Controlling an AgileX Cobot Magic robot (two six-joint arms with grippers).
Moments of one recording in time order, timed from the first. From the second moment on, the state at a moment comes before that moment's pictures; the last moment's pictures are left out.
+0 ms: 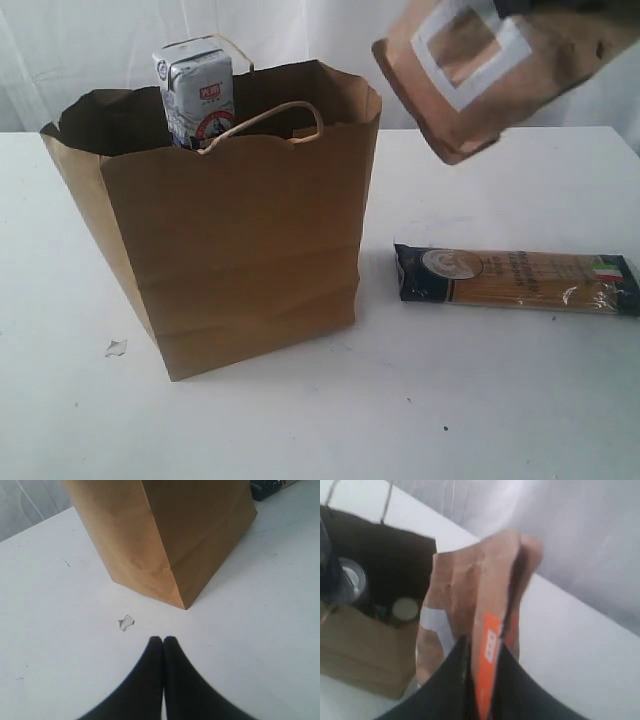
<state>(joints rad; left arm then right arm) -0.56 0.00 0.02 0.00 0.39 0.23 0.44 1.17 -1.38 0.00 0.81 -0.23</state>
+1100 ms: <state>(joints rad) -0.56 0.00 0.02 0.00 0.39 0.23 0.61 1.42 -1.63 0.00 0.68 -0.35</state>
